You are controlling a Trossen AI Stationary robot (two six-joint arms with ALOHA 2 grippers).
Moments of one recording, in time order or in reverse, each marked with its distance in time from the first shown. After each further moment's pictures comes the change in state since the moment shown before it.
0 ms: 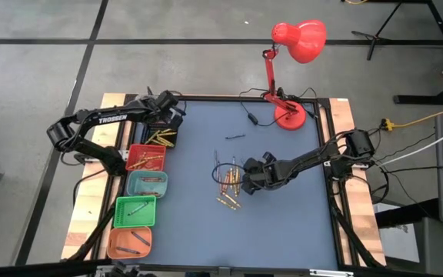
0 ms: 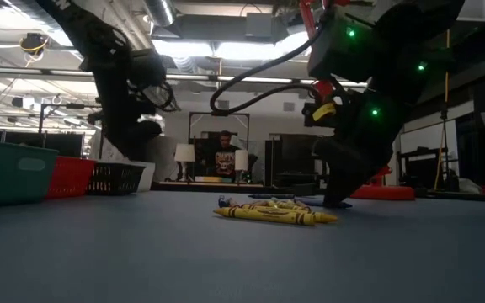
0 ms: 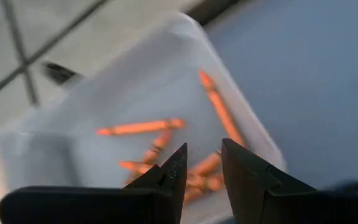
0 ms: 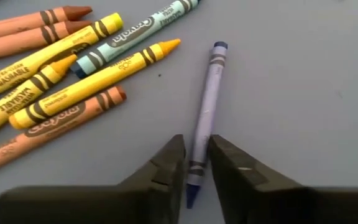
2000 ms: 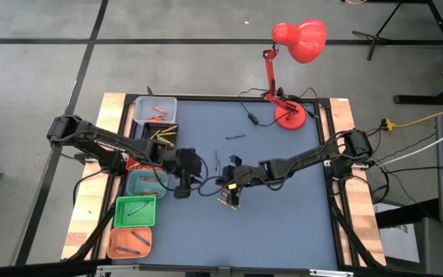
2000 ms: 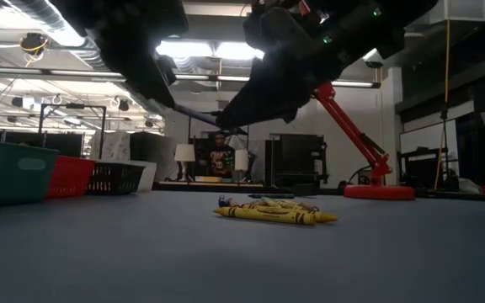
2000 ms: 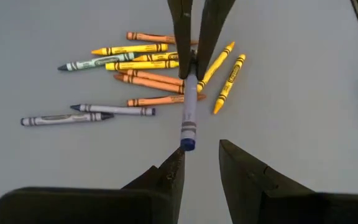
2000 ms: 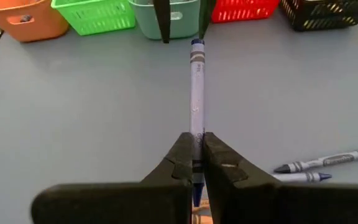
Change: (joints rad) left arm -0.829 -0.003 0.098 0.141 0.478 0.031; right arm -0.001 -0.001 0.123 0.559 -0.282 -0.499
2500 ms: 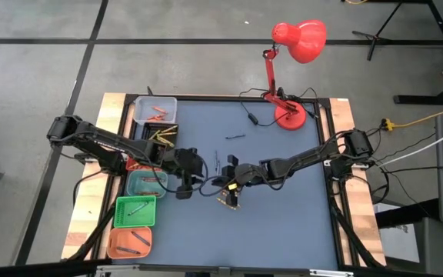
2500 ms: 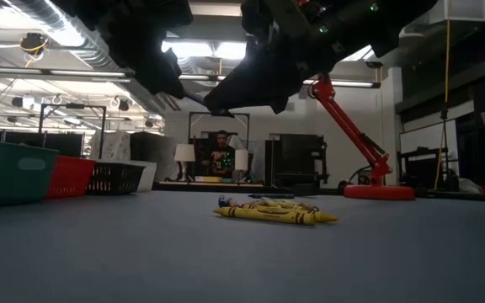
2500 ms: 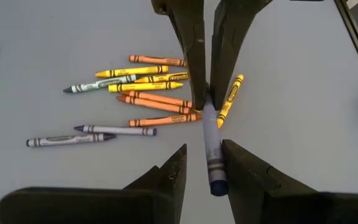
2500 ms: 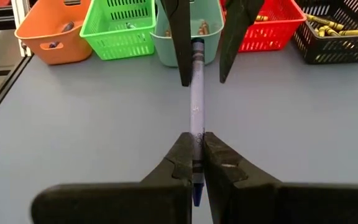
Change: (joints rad) left arm -0.008 0.000 0.000 0.063 -0.017 0.000; right arm 0.000 -0.002 0.000 0.089 -0.047 -0.043
